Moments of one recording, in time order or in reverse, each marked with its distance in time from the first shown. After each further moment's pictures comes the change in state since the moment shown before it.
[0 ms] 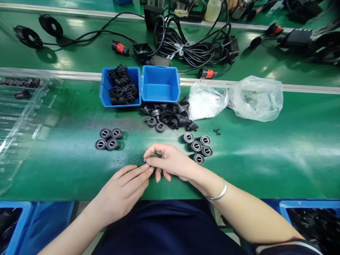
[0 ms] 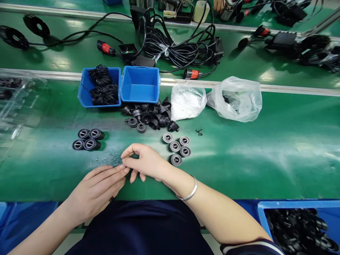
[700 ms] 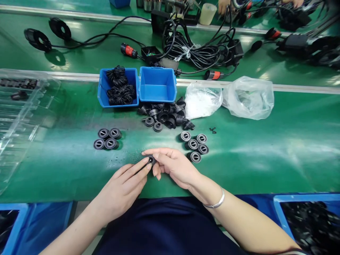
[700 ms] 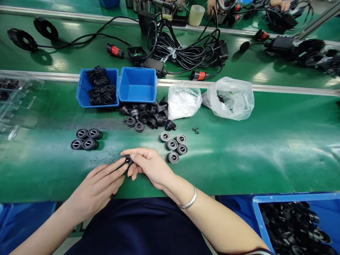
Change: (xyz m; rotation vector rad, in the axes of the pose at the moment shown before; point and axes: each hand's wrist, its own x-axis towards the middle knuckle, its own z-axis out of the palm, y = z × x) left_hand -0.006 0.001 0.007 -0.007 -0.031 -0.016; right_hand -0.010 0.031 0.006 0.431 0.043 -0.184
